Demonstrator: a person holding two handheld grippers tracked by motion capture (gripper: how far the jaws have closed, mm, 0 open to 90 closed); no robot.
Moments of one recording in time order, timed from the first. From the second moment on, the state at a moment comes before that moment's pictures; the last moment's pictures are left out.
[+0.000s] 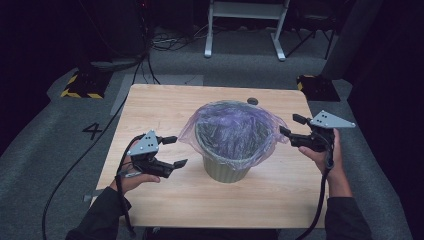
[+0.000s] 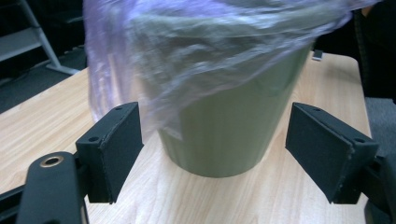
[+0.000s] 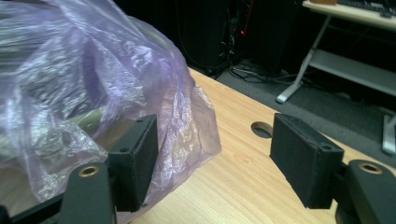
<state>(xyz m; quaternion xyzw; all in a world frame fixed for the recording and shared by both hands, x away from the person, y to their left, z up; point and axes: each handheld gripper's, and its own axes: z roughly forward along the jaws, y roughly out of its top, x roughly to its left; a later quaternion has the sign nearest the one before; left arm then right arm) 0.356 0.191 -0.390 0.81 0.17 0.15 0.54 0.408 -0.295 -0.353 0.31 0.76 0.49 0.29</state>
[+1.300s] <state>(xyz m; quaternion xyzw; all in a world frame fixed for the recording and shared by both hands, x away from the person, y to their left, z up) 0.381 0.184 -0.388 0.81 0.20 0.18 0.53 0.325 -0.269 -0.329 0.14 0.81 0.51 0.24</state>
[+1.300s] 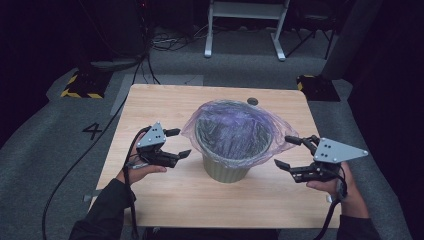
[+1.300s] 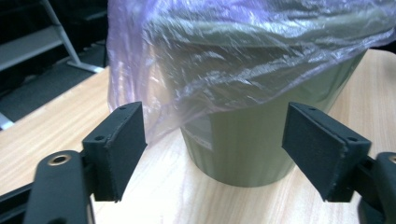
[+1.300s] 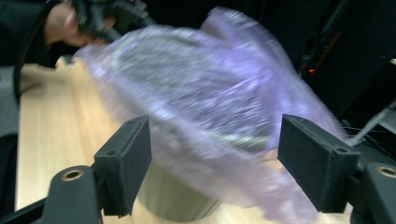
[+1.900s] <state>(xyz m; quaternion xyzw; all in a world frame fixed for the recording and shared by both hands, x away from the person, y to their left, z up) 0.403 0.157 -0.397 0.85 0.17 0.20 0.46 0.323 -0.245 -0.361 0.13 0.84 0.44 0.28</state>
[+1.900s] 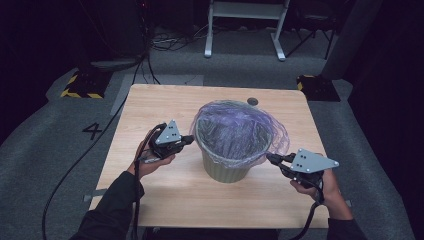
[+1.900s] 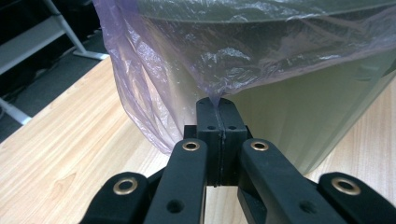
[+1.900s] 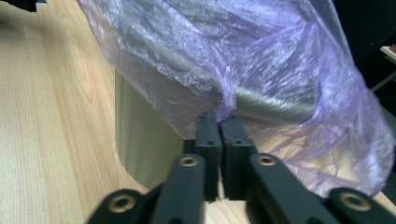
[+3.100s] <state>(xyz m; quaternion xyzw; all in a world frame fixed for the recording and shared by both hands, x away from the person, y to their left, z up) 0.391 0.169 -0.446 0.87 0.17 0.14 0.44 0.344 -0.250 -0.431 0.17 0.85 0.45 0.19</state>
